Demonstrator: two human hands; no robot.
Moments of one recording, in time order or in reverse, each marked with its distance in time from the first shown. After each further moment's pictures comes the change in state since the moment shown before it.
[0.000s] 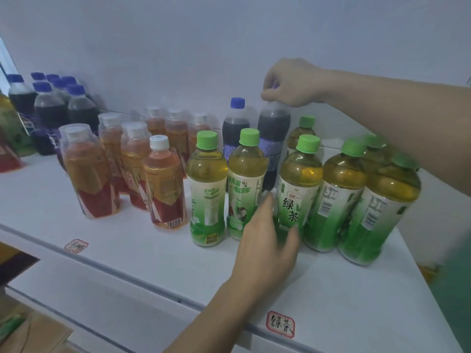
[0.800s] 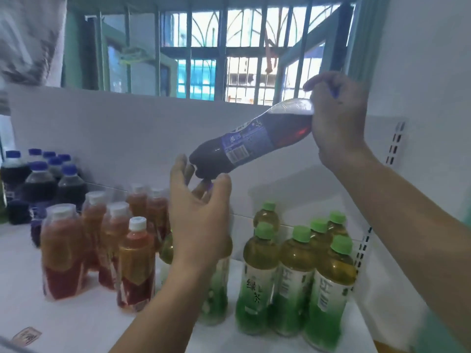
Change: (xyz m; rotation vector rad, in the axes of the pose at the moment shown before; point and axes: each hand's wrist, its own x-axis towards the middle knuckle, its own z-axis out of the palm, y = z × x) left_hand 0.090 0.116 -0.095 -0.643 0.466 0.095; right_hand -0.082 -0.001 -0.118 0.896 1.088 0.034
